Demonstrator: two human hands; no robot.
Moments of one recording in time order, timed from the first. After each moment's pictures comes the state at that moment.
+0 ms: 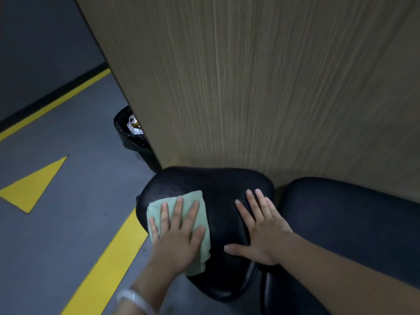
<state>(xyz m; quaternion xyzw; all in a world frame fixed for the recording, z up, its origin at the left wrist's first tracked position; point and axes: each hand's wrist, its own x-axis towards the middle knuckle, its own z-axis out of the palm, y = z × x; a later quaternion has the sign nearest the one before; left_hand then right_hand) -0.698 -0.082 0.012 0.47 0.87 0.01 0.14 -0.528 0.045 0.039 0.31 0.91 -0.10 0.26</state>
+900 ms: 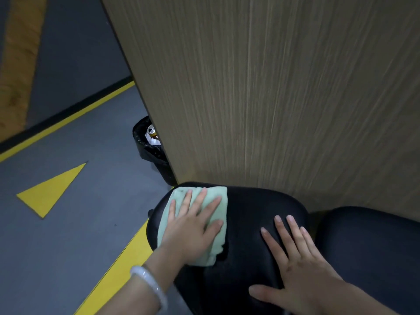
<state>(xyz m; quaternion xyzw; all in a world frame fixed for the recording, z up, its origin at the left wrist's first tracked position) -0.756 -0.023 0.009 0.56 0.83 0.03 0.08 -0.521 0.048 -0.019 0.36 0.93 -0.08 0.07</state>
